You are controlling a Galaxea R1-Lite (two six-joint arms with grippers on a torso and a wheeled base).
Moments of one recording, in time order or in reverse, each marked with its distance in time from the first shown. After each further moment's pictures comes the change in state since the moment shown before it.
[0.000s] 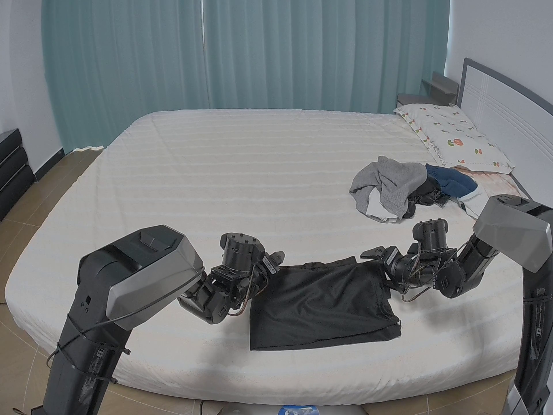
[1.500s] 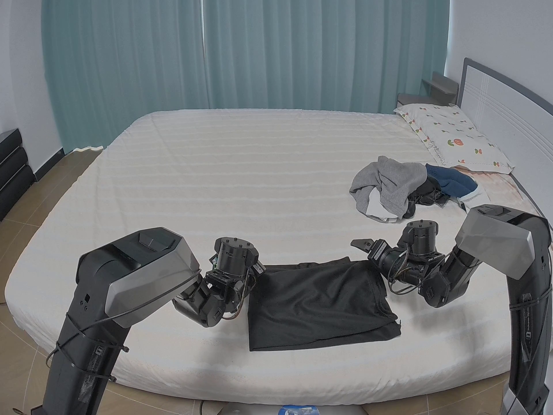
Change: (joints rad) left arm 0.023 0.007 0.044 -0.037 0.186 -0.035; right arm 0.047 0.091 -0.038 -0.260 -0.104 -0.078
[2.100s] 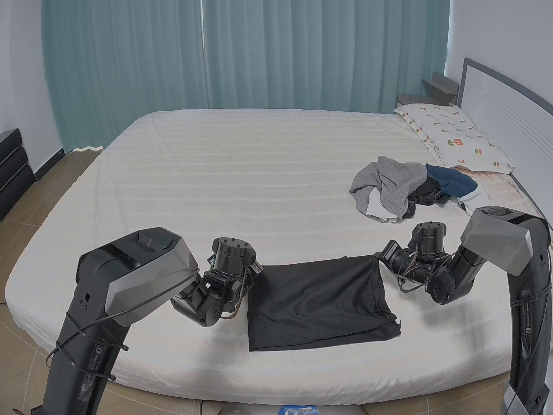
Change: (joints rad) left arm 0.012 0.006 -0.001 0.000 0.000 0.003; right arm -0.065 0.032 -0.017 0.011 -0.002 -0.006
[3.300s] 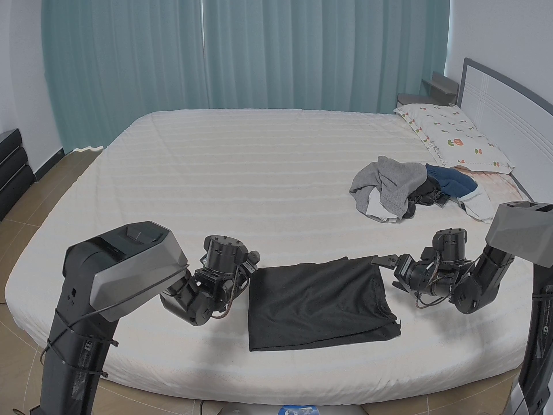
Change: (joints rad) left arm 0.009 -0.056 0.077 0.002 -0.050 -0.046; right arm -0.025 -0.176 0.278 -0.001 0.149 -0.059
